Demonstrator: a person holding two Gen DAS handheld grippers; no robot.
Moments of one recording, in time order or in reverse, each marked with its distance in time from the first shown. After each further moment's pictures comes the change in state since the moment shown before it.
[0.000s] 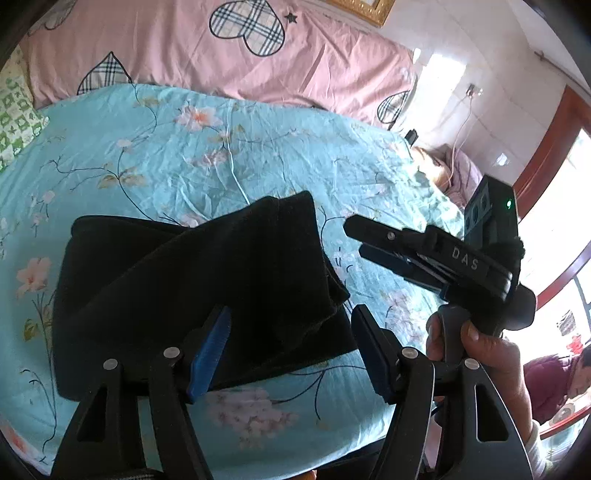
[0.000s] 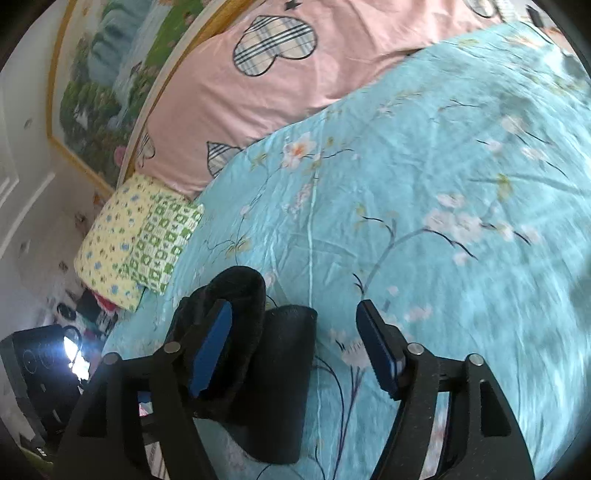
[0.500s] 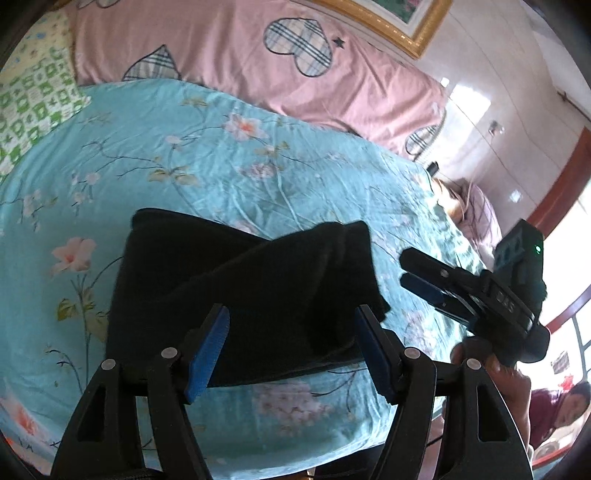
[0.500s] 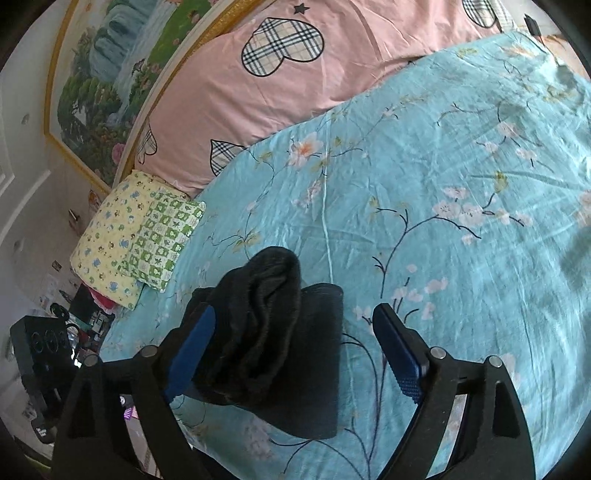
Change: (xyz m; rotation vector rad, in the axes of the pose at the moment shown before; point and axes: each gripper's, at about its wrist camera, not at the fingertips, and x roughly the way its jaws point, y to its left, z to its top) left arm -0.033 0.050 0.001 -0.137 -0.057 0.032; right arm -0.010 0.041 -0.011 -0.036 -0.001 -0.040
